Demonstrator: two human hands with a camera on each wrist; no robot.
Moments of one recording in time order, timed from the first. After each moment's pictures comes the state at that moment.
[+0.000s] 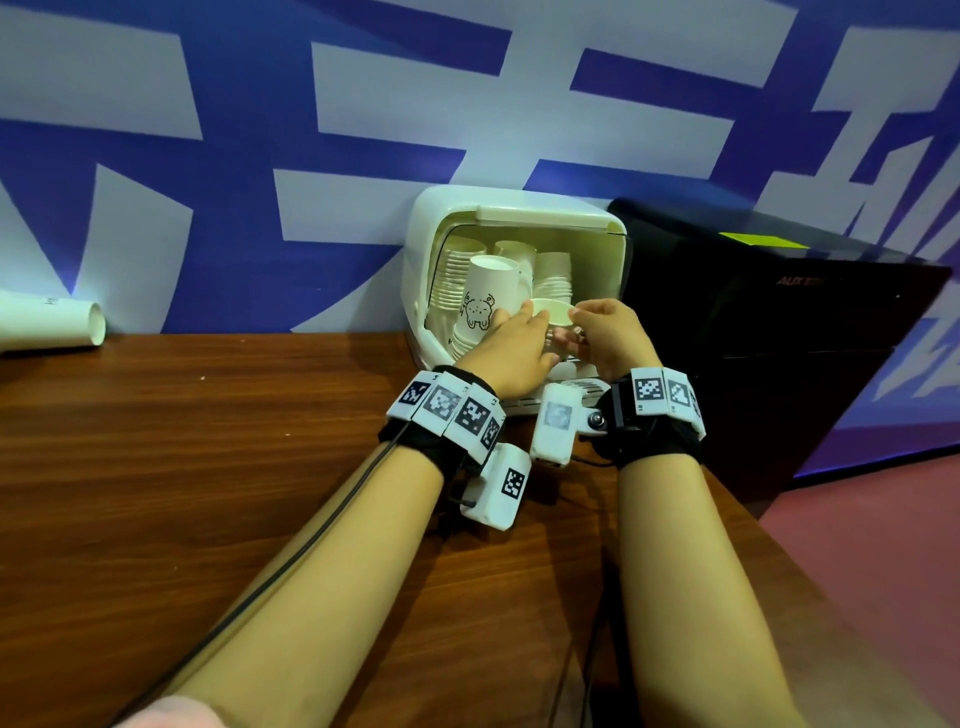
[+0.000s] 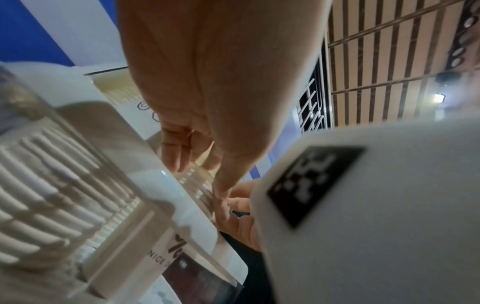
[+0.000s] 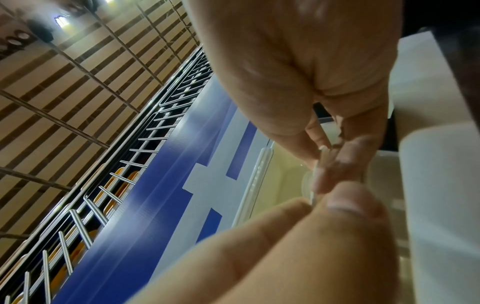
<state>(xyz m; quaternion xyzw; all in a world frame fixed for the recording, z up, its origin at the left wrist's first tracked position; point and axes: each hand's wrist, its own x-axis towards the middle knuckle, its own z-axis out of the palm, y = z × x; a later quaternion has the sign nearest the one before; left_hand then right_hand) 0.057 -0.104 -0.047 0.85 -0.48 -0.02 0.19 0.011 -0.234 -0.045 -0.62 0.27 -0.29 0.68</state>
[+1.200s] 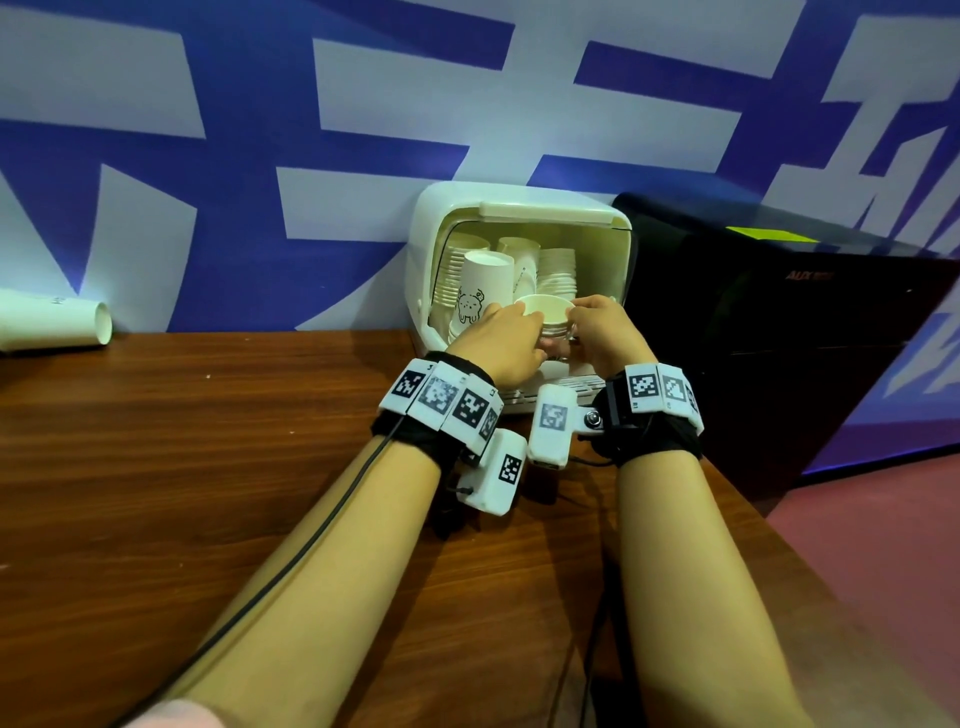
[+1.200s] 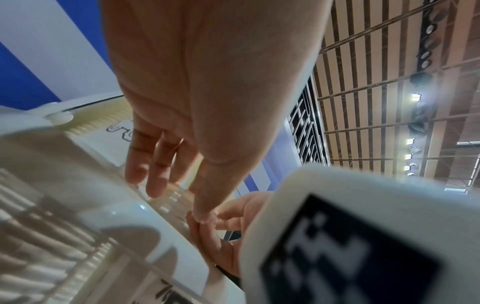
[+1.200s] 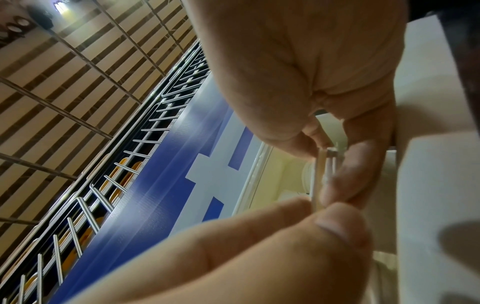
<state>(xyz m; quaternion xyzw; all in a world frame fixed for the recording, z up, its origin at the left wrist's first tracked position) 0.061 -0.092 -0.038 0.87 -0.48 0.02 0.13 0.018 -0.227 -0.044 -0.69 0.26 -0.23 0.63</state>
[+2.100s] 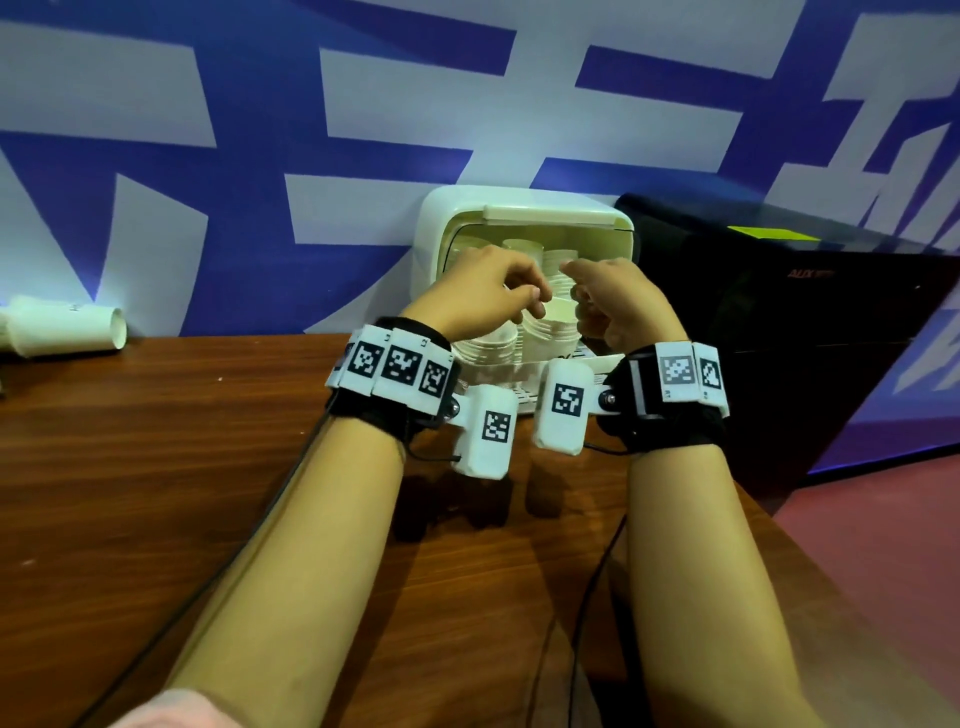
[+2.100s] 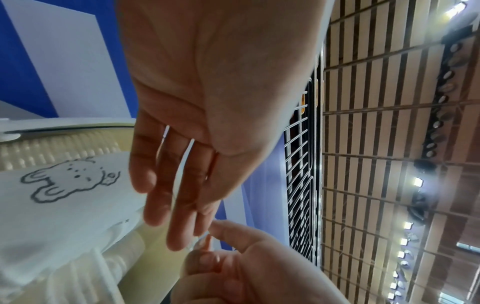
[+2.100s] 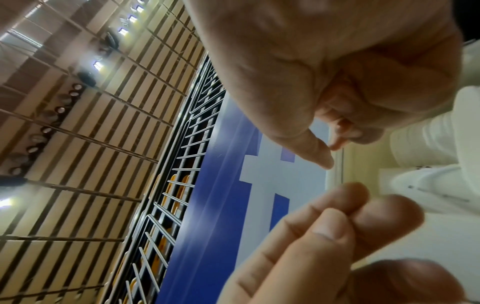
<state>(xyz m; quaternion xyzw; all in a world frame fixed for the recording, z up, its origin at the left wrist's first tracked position) 0.069 -0.057 0.004 0.75 -0.51 -0.03 0.42 0.004 -0.206 0.003 -0.72 0.27 -0.24 0.59</state>
